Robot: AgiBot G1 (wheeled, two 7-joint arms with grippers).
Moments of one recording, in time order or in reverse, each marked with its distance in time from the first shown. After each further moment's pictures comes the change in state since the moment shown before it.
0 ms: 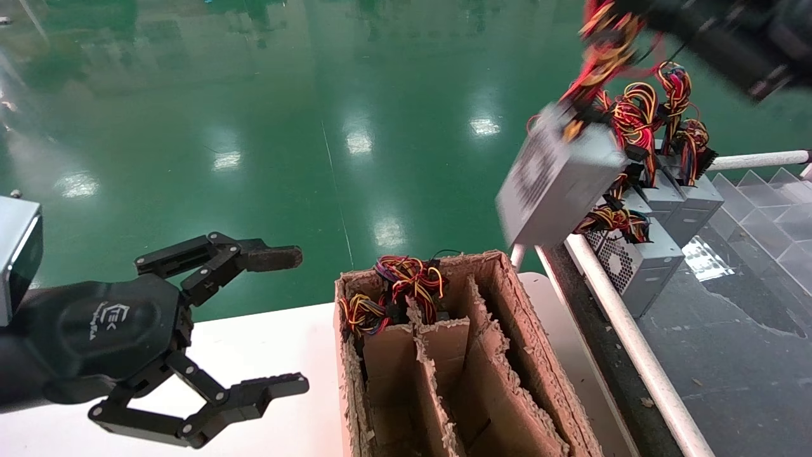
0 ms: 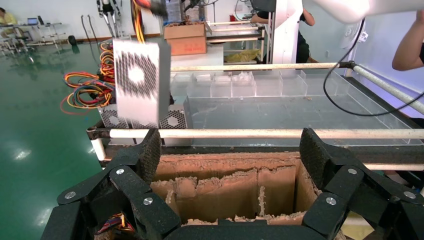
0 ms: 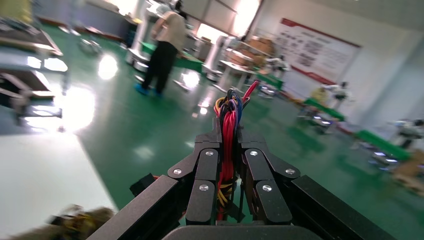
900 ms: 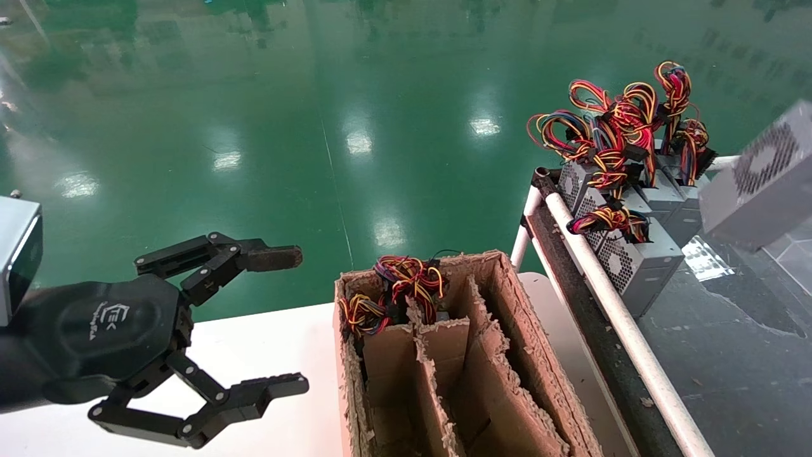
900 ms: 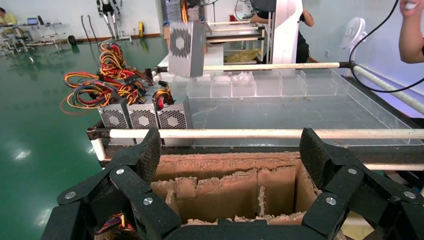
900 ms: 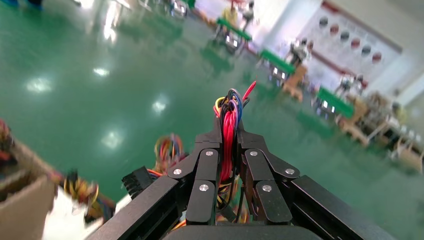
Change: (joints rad) left arm 0.000 0.000 0.000 0.000 0.000 0.000 0.000; right arm 0.361 0.231 -0.104 -0.414 -0.293 -0.069 -0.192
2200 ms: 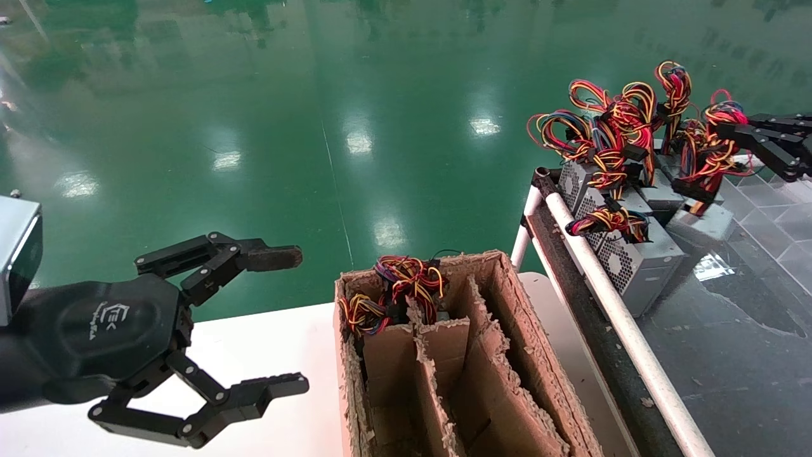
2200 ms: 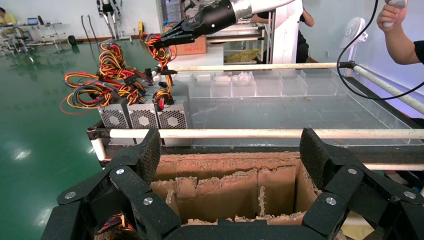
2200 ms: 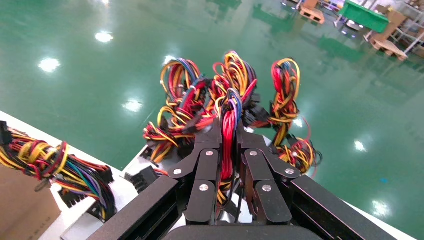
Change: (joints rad) left arm 0.000 0.000 0.000 0.000 0.000 0.000 0.000; right arm -0.091 -0.249 -0.052 -0.318 -0.080 0.259 -0.105
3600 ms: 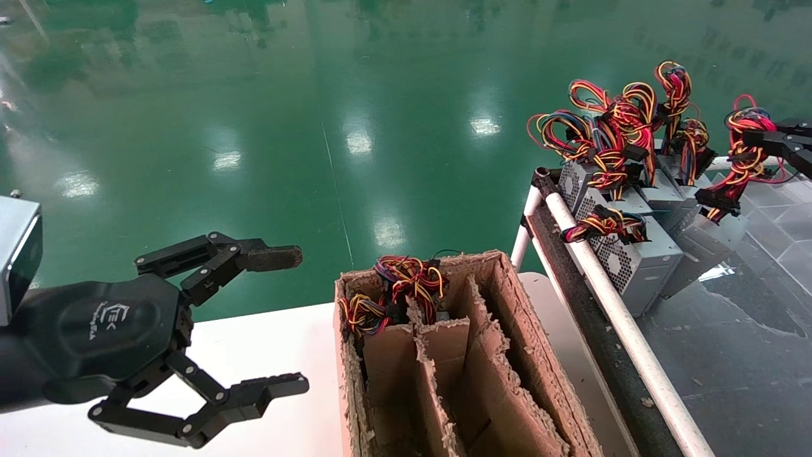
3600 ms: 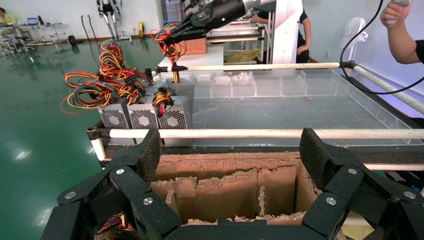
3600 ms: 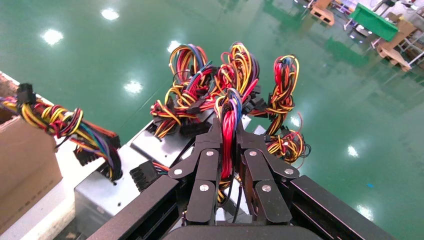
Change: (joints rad) left arm 0.000 0.000 0.000 0.000 0.000 0.000 0.000; right arm 0.069 0.052 -0.053 0.026 -0.077 -0.092 -0.033
